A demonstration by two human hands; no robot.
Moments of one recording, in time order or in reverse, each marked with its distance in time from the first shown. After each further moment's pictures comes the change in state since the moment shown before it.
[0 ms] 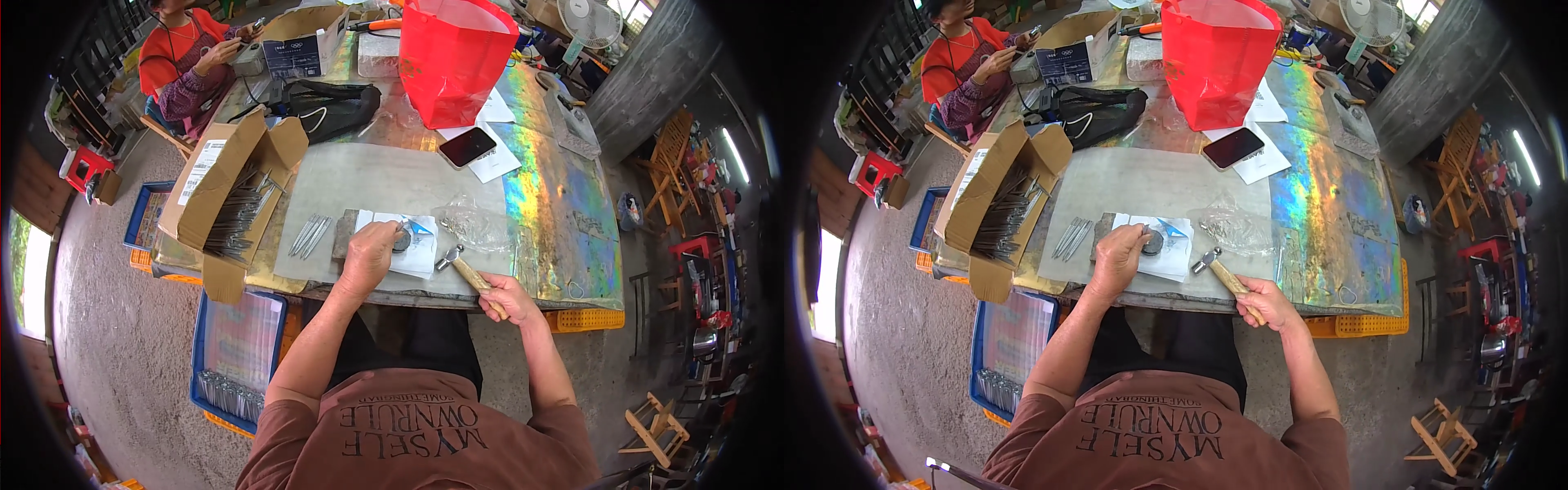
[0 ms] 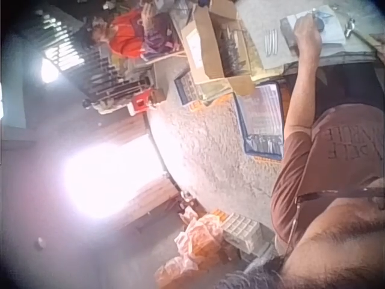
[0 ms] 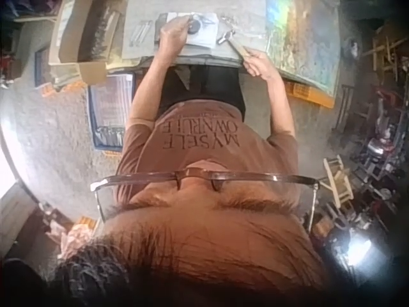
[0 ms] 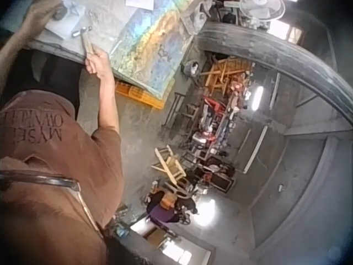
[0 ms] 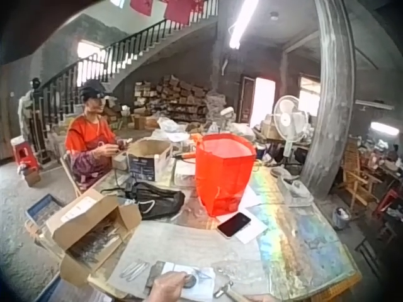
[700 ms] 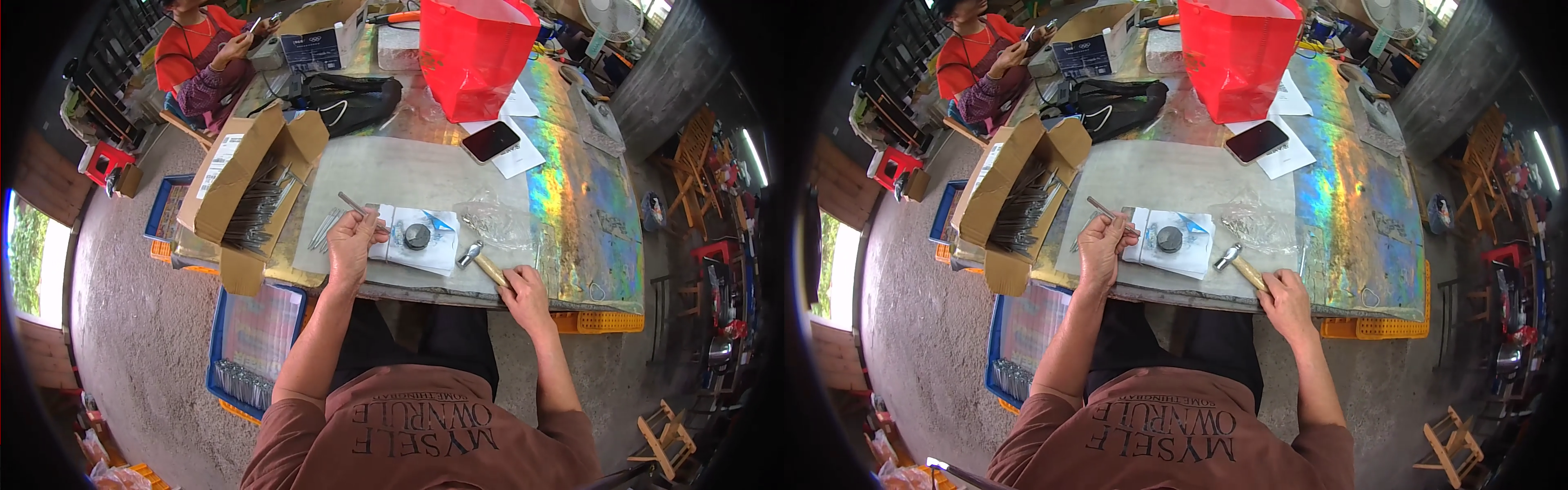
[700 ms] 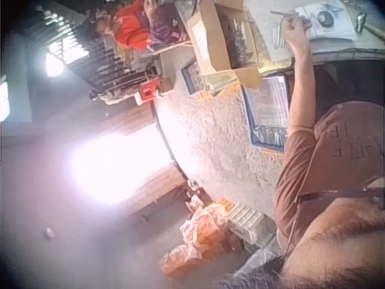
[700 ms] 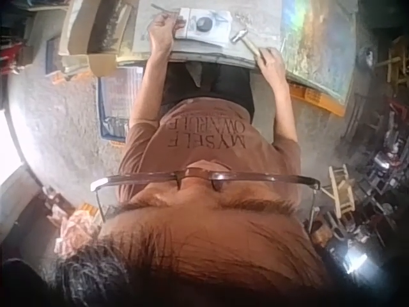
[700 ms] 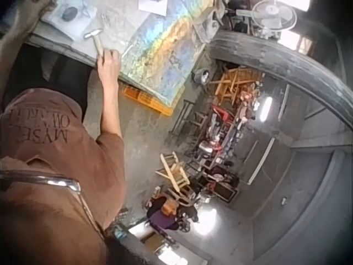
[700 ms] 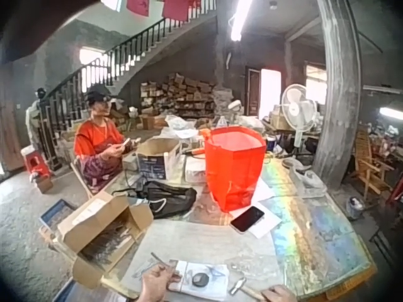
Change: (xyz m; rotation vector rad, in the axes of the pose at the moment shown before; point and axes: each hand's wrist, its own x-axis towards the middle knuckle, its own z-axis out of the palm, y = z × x) left_hand -0.010 -0.019 -0.030 -0.868 0.265 -0.780; right_hand 0.002 0.010 0.018 -1.285 0.561 -0.685
